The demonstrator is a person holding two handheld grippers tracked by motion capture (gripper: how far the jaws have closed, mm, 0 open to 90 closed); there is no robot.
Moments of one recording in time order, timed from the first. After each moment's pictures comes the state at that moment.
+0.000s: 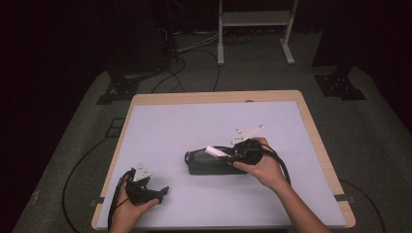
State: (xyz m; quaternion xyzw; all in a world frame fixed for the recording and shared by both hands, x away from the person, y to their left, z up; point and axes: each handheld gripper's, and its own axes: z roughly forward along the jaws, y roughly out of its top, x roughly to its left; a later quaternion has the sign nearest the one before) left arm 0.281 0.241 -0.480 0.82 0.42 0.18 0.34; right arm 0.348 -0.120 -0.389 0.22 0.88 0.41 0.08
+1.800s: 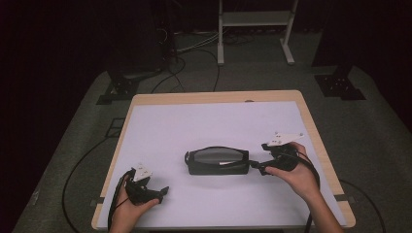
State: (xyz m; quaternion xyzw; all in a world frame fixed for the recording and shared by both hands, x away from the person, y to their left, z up) left arm 0.281 0.241 -0.480 0.82 0.42 0.18 0.34; right arm 0.329 -0.211 -0.406 0.33 0.84 0.41 0.15
